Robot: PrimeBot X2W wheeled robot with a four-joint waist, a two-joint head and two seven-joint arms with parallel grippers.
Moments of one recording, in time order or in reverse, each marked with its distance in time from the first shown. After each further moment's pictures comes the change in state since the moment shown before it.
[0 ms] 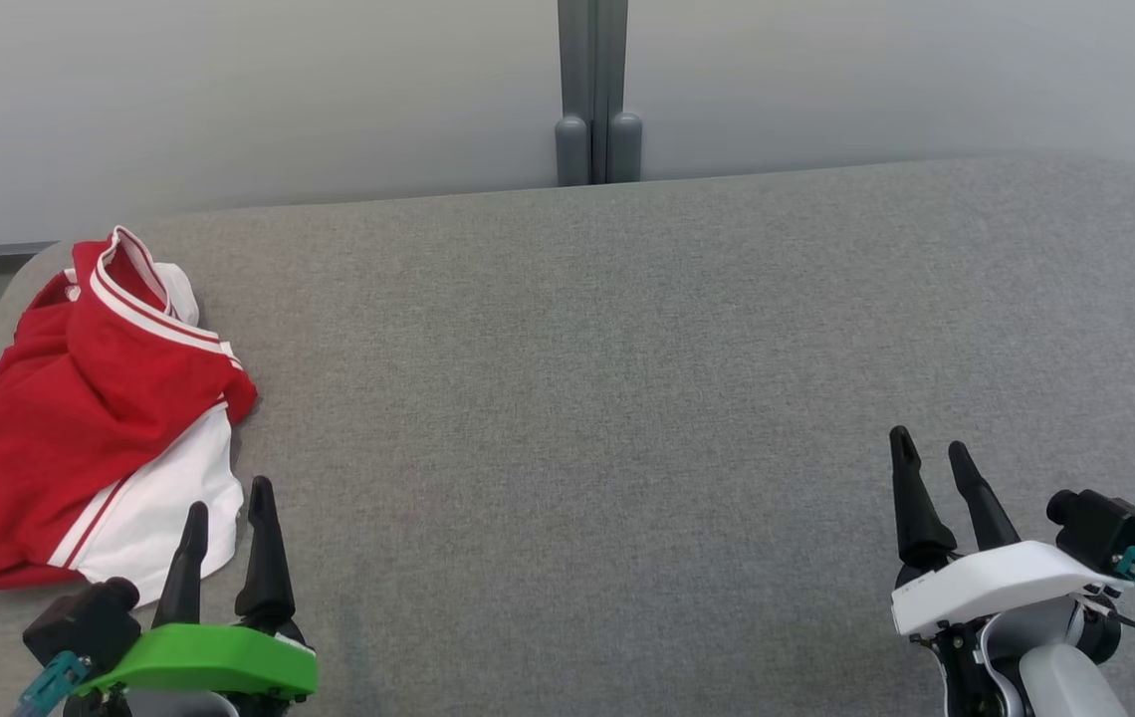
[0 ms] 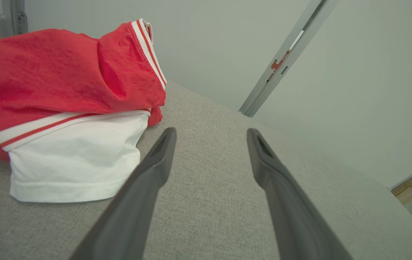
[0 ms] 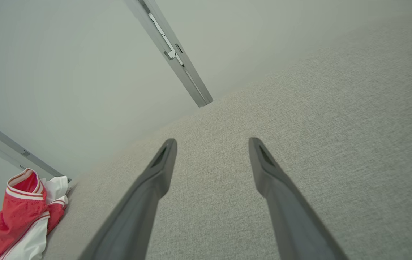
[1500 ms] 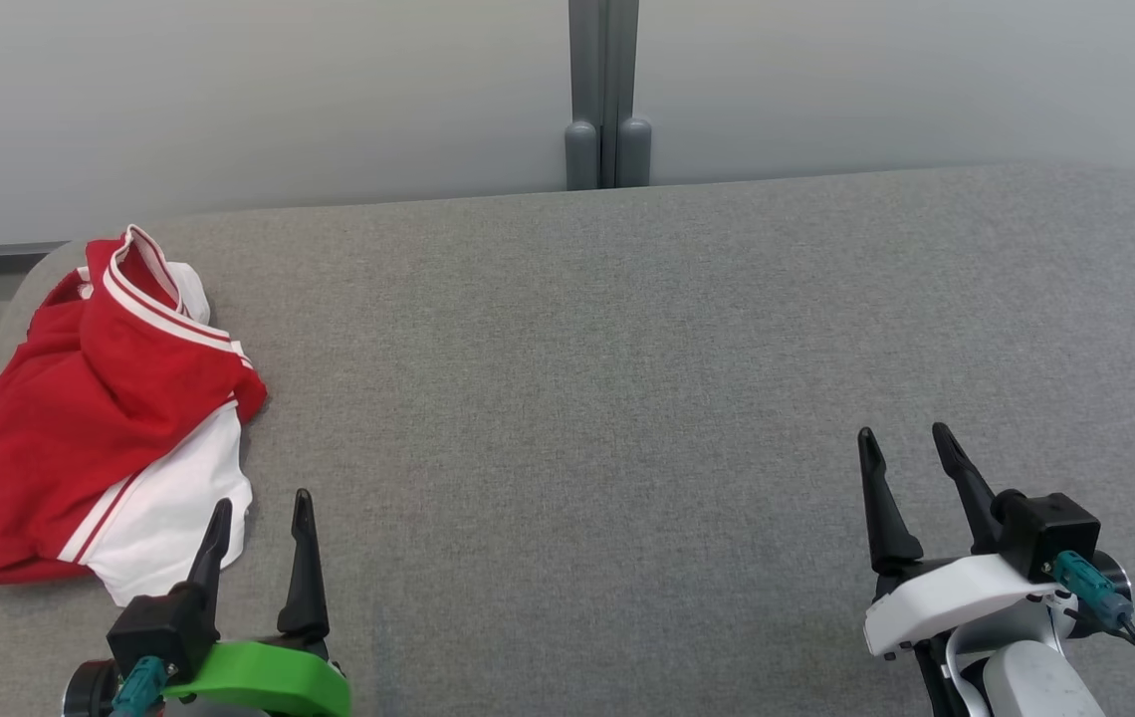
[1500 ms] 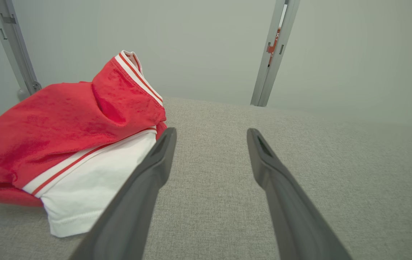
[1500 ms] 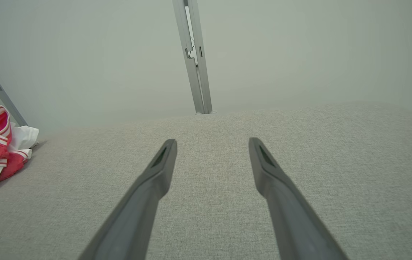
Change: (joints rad) left arm 0.005 0.004 -0.040 0.041 0.335 0.007 -0.098; right arm -0.012 -0.005 0.029 0.023 -0.371 0.000 -0.098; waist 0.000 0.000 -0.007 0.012
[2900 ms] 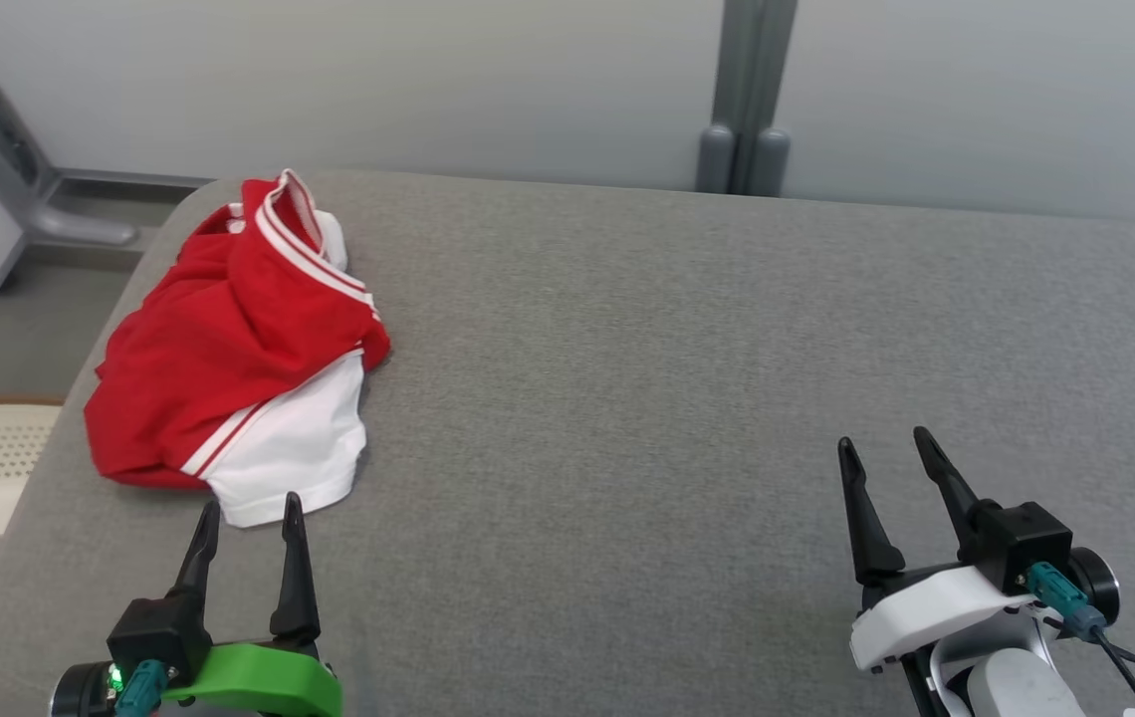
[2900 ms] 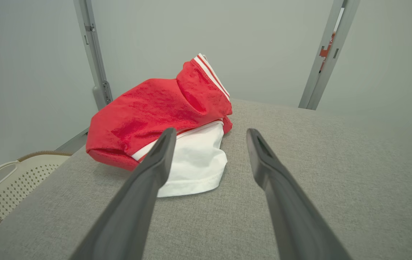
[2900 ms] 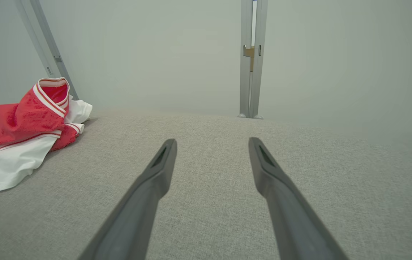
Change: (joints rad) left arm -0.002 0.006 0.005 0.018 0.048 0.028 -0.023; right arm 0.011 -0.002 0.030 -0.004 -0.075 0.000 -0.021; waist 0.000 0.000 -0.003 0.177
